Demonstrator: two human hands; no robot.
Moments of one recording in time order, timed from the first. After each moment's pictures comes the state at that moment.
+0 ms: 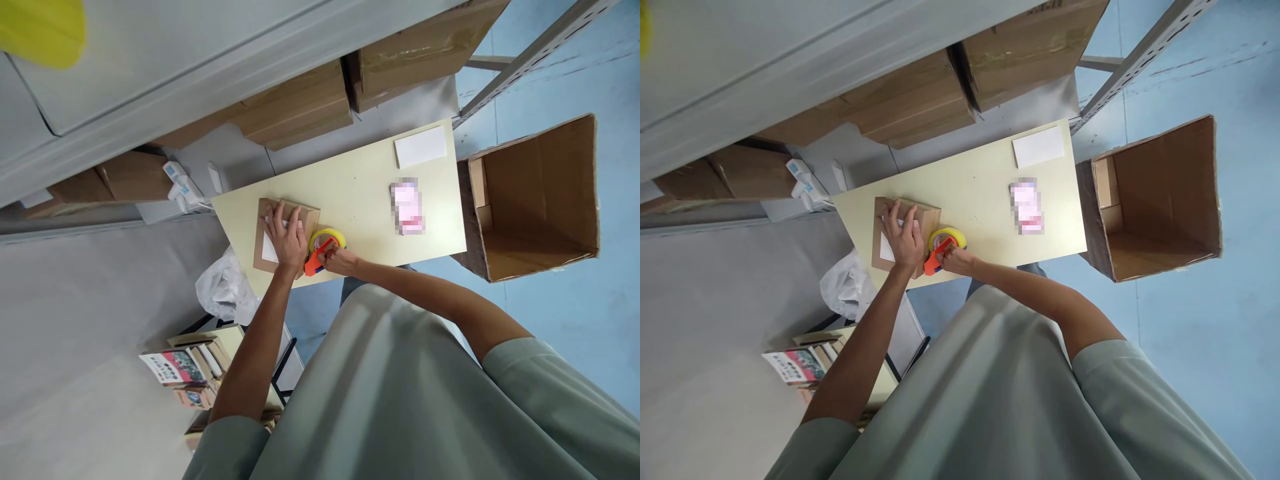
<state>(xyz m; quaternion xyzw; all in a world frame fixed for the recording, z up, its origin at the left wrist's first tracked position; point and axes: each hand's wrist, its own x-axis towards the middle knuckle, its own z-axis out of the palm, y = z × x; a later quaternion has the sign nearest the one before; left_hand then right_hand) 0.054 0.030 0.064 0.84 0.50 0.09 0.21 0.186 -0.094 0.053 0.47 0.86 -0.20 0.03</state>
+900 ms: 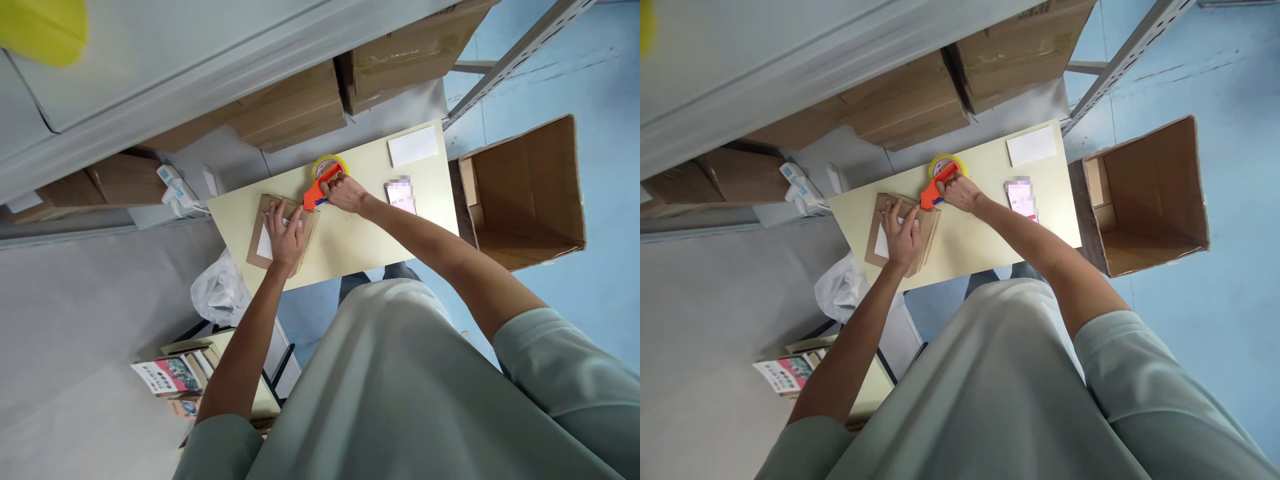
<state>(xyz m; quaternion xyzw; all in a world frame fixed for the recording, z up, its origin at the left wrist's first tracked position) 0.049 0.041 0.067 0.87 0.43 0.07 0.23 0.310 0.021 0.045 0.57 0.80 -0.16 0.10</state>
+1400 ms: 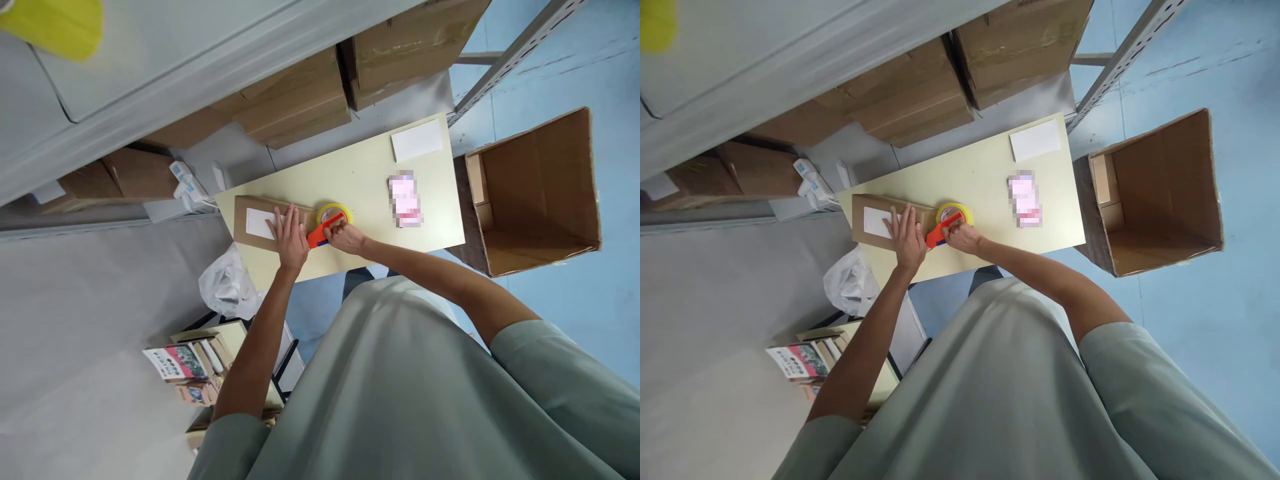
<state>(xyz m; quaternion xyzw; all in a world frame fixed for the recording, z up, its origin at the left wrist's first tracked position) 0.039 0.009 0.064 0.86 0.46 0.07 0.22 0.223 -0.078 0.055 0.52 0.83 -0.19 0.06</state>
